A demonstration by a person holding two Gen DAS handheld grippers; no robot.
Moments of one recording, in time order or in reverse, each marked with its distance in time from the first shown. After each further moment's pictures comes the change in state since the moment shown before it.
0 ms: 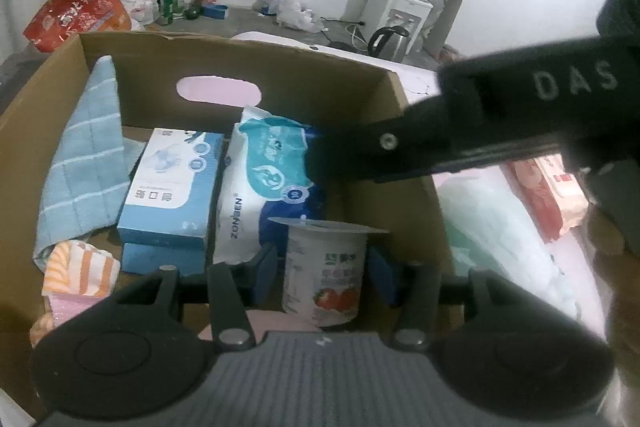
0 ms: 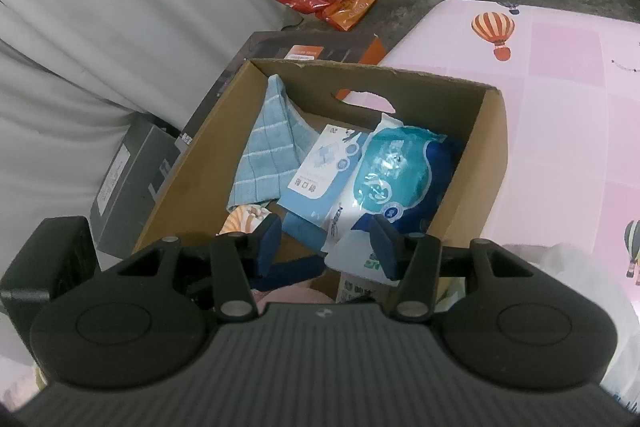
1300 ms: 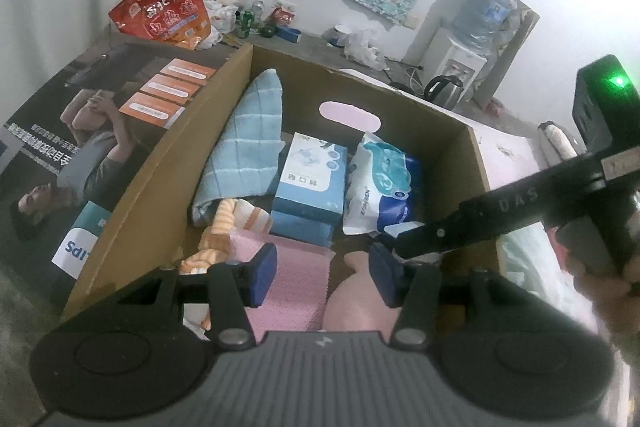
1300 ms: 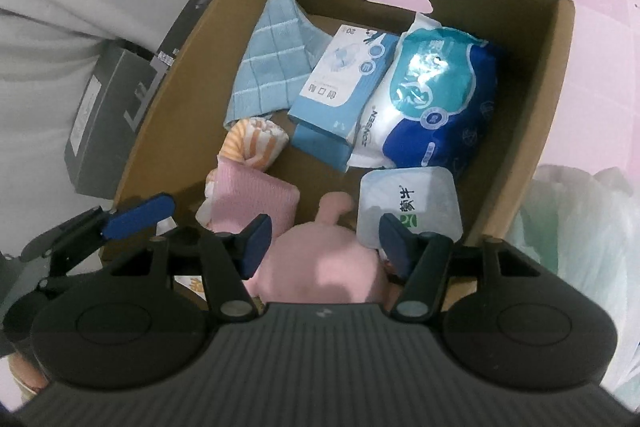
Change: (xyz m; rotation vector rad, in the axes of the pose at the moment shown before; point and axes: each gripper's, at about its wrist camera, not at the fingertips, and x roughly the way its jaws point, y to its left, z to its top) left arm -0.107 0.078 -0.036 -0.161 -0.099 0.094; right arm 0.045 0.049 -0.013 0.014 0.282 -0.111
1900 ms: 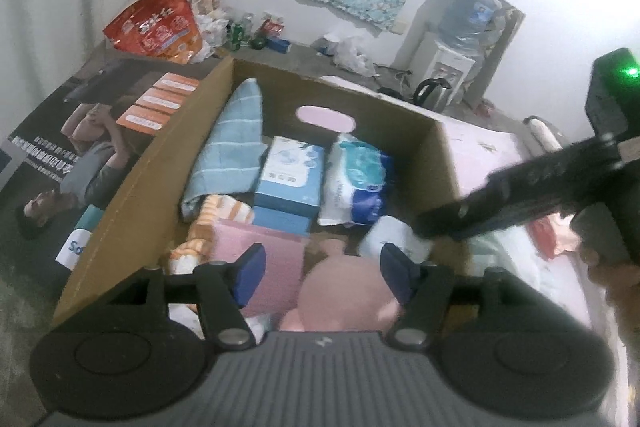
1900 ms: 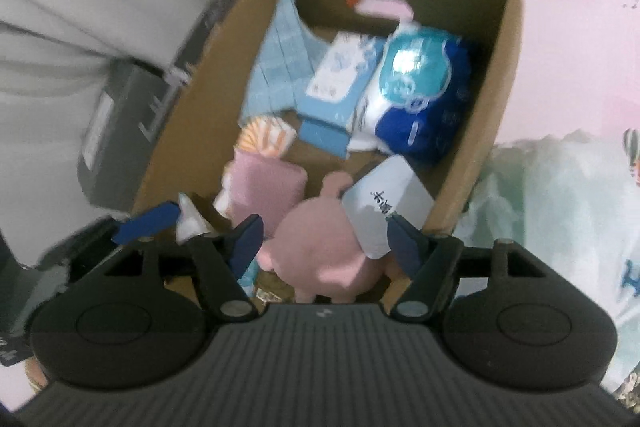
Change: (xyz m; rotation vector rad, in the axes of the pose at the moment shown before) left arm -0.031 -0.029 -0.018 0.046 -0.039 -0.010; right arm -0.064 -0.008 -0.035 0.027 -0.131 0.069
